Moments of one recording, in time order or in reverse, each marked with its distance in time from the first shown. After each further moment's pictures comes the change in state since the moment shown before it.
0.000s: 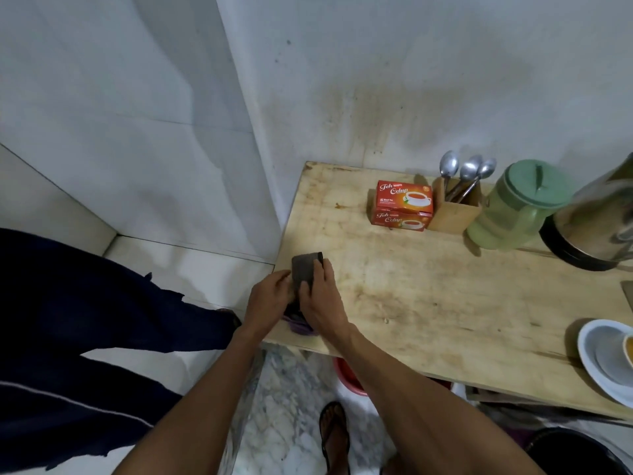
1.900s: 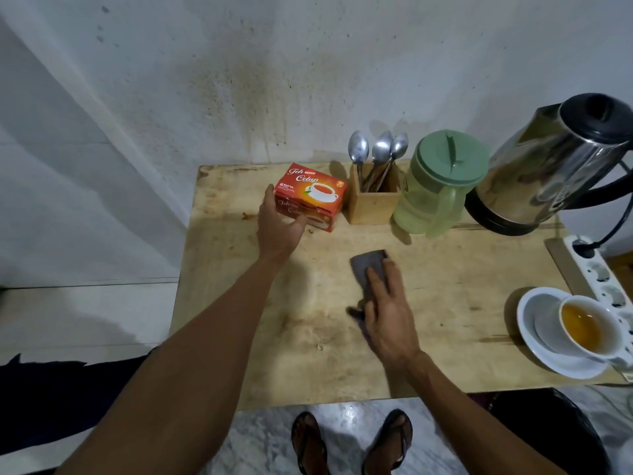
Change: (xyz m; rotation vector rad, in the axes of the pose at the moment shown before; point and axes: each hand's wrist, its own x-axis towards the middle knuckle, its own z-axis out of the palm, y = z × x) left_hand 0.158 0.133 0.160 -0.182 0.024 0.153; right_hand -0.024 0.166 -0.152 -0.284 0.349 0.106
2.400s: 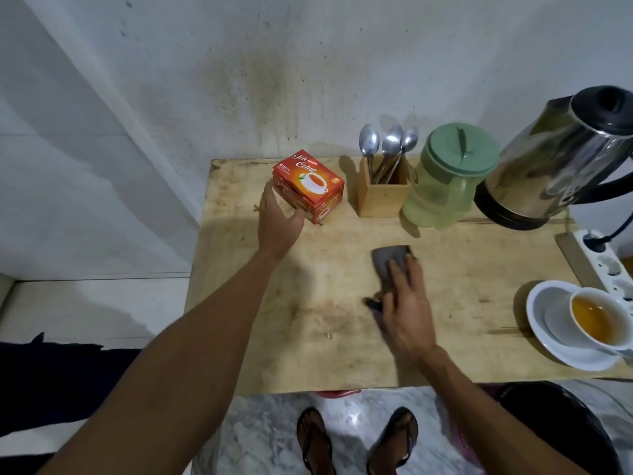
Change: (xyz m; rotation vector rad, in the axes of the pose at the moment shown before) left_hand -0.002 -0.007 -0.017 0.102 -0.008 -0.012; right_hand -0.007 0.007 -0.004 0.003 0.049 0.077
